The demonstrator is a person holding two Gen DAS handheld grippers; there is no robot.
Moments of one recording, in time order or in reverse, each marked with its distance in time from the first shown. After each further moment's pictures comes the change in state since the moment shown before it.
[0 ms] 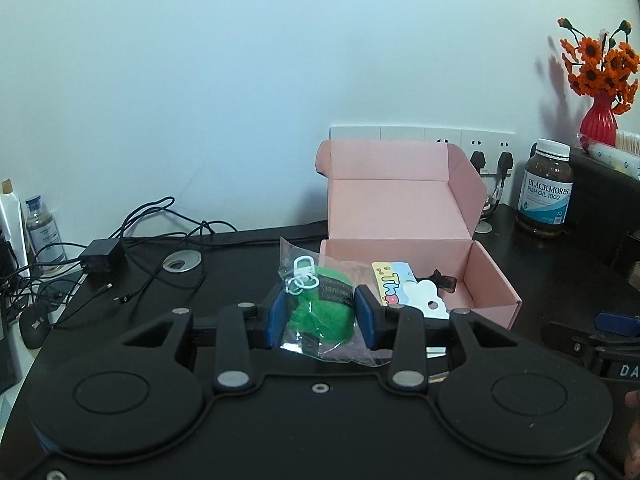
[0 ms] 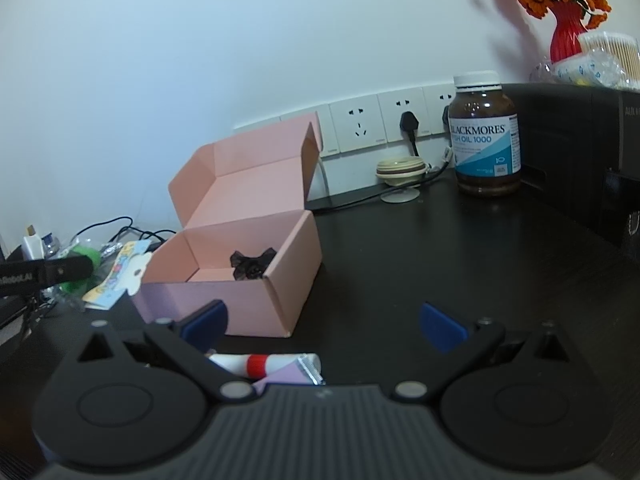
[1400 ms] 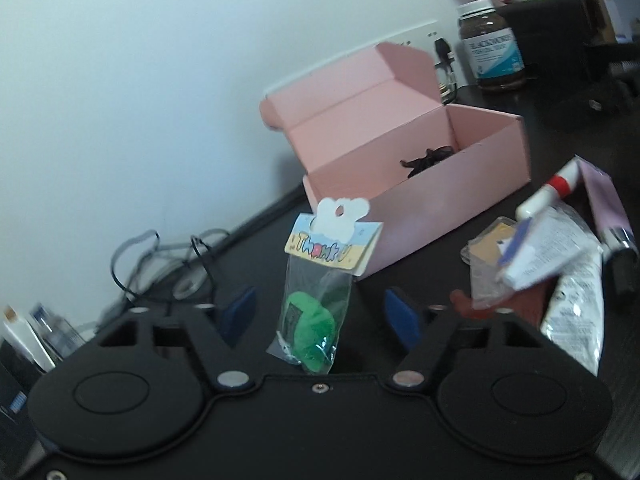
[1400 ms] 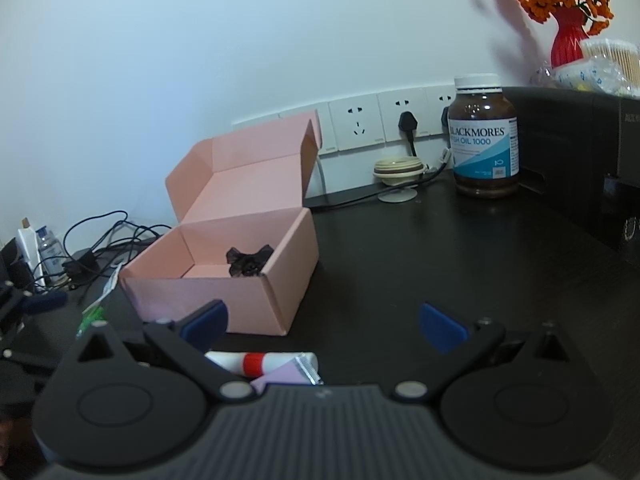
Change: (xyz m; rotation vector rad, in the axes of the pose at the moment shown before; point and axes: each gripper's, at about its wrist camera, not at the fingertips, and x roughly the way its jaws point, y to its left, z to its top) left arm 0.020 0.006 -0.063 0.470 0.031 -0.007; right arm 0.002 0.004 0.000 -0.018 0.007 -0.021
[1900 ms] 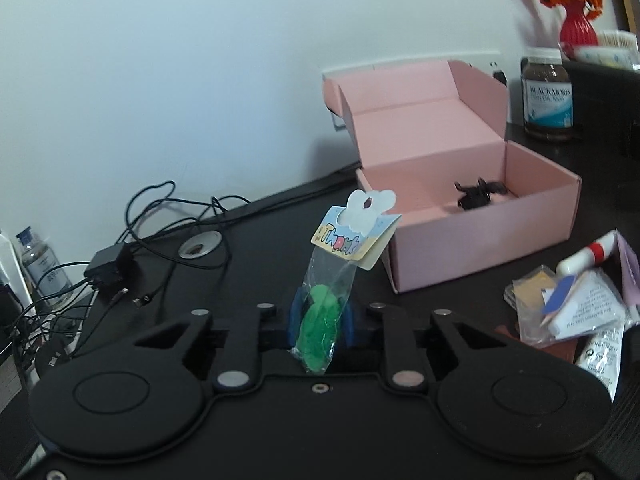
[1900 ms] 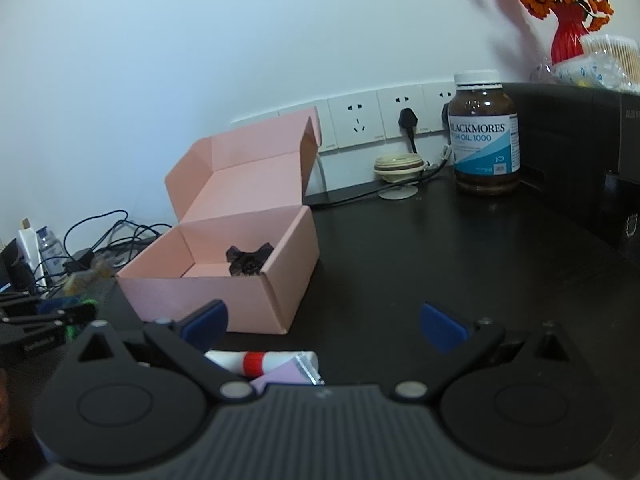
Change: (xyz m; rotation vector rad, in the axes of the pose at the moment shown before) left arm 0.004 0.045 -0.002 -0.240 0.011 -0.008; right arm 0.001 0.000 0.000 0.004 0.008 0.003
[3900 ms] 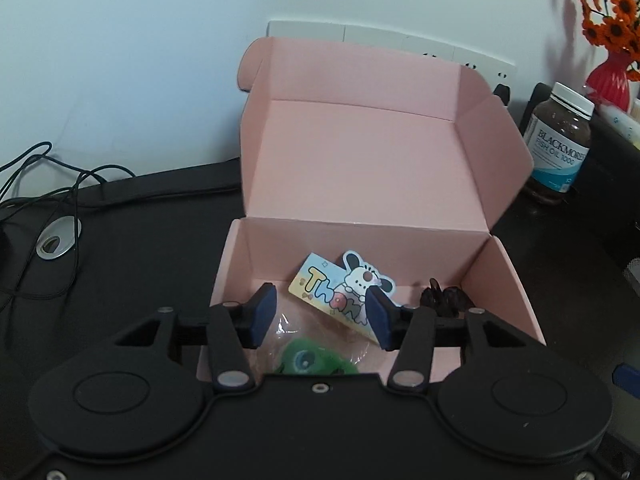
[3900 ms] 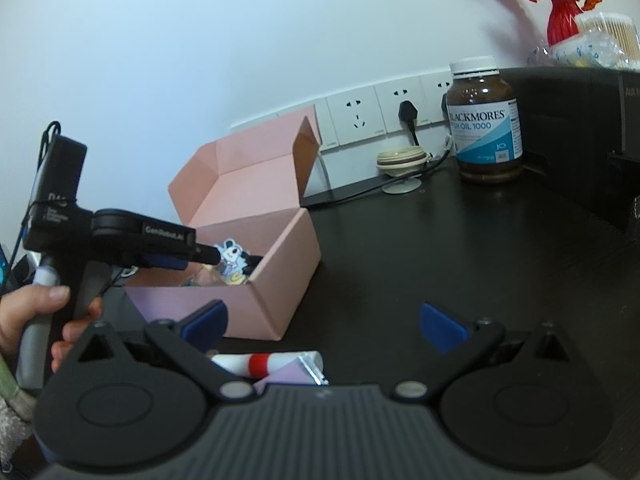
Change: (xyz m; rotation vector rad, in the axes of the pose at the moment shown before) left arm 0.124 -0.049 0.092 -0.230 0.255 -0.220; right arm -0.001 -0.008 0.001 0.060 0.007 0.044
